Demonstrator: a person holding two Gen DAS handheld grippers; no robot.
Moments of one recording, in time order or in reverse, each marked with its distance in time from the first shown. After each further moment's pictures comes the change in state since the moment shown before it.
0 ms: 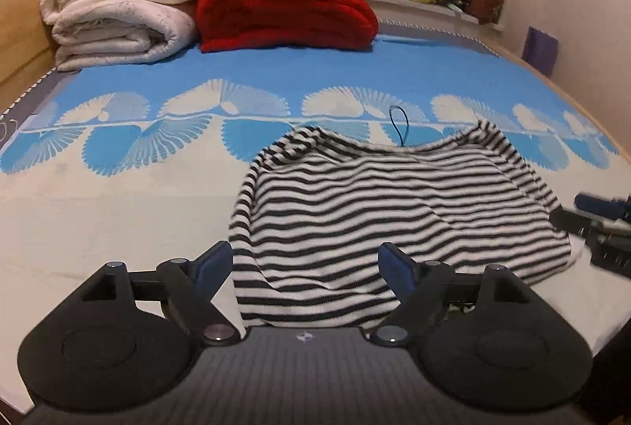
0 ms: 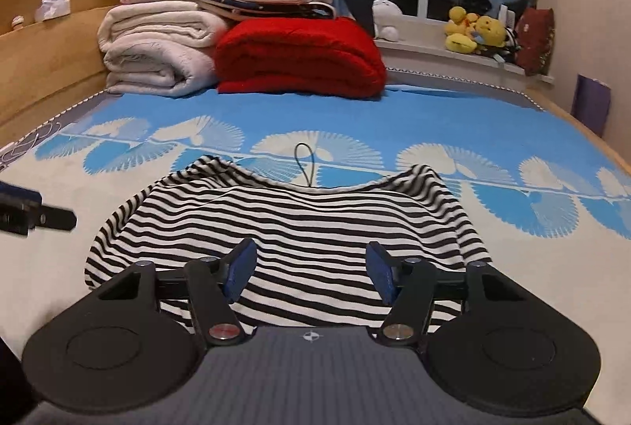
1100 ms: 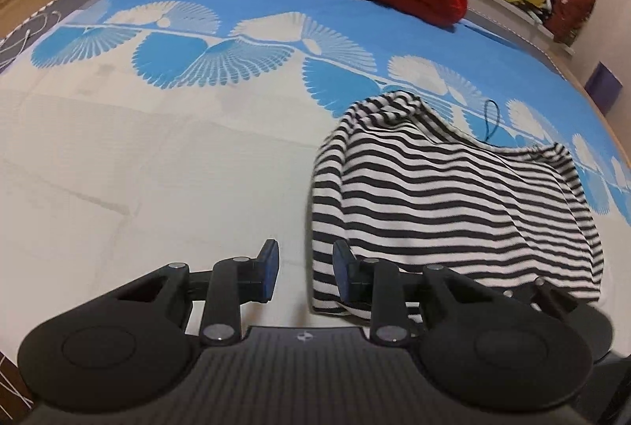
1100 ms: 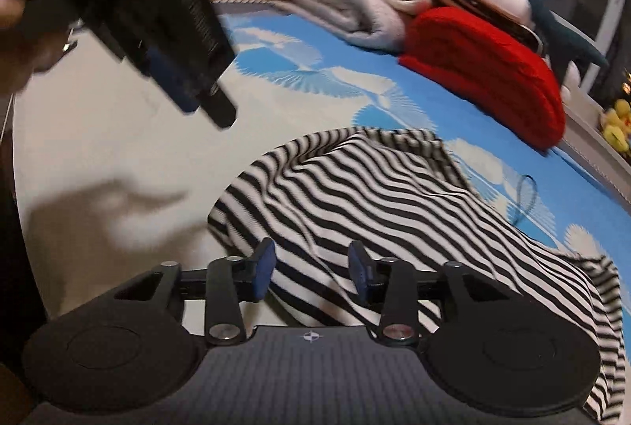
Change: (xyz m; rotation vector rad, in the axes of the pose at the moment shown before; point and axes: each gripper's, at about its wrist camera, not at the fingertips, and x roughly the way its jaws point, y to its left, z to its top) left arm 0.041 0.078 0.000 -0.266 0.184 0.075; right arm 0.079 0.180 -0.040 -0.499 0.072 0.270
